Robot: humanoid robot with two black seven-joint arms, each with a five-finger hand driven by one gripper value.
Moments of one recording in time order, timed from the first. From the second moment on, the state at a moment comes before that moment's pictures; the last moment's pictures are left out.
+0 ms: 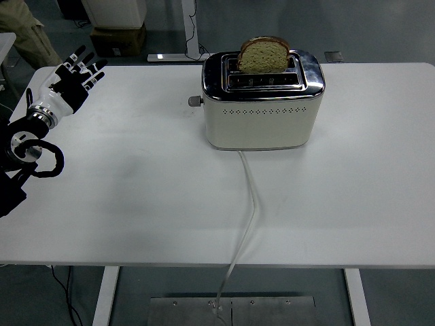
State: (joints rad) left arm -0.92 0.37 -0.53 -0.50 -0.19 -0.28 -0.19; right arm -0.12 0.00 0.42 0.10 -0.35 0.06 0.08
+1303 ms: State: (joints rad) left arm -0.93 0.36 -0.53 -0.50 -0.19 -0.28 -0.19; right arm -0.12 0.00 0.42 0.10 -0.35 0.06 0.08
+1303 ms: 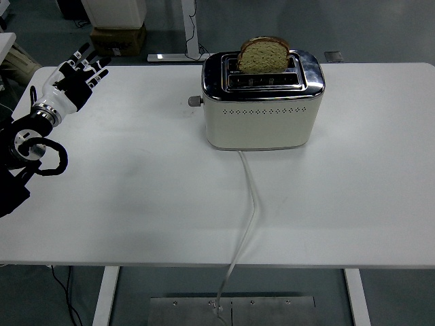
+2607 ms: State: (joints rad) left arm -0.98 0.65 -0.52 -1.01 0.24 -0.30 -0.11; right arm -0.12 0.00 0.43 0.10 -0.35 0.06 0.08
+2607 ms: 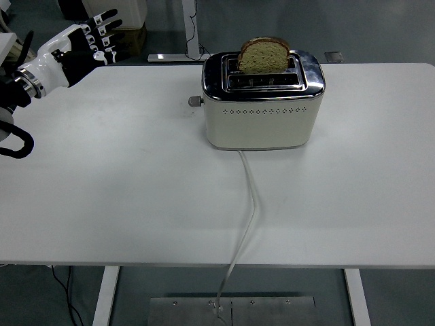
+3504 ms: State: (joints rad) left arm -1.18 0.60 -0.22 -1.03 1.00 -0.34 -0.04; right arm -0.12 0.00 0.42 0.10 -0.35 0.06 0.08
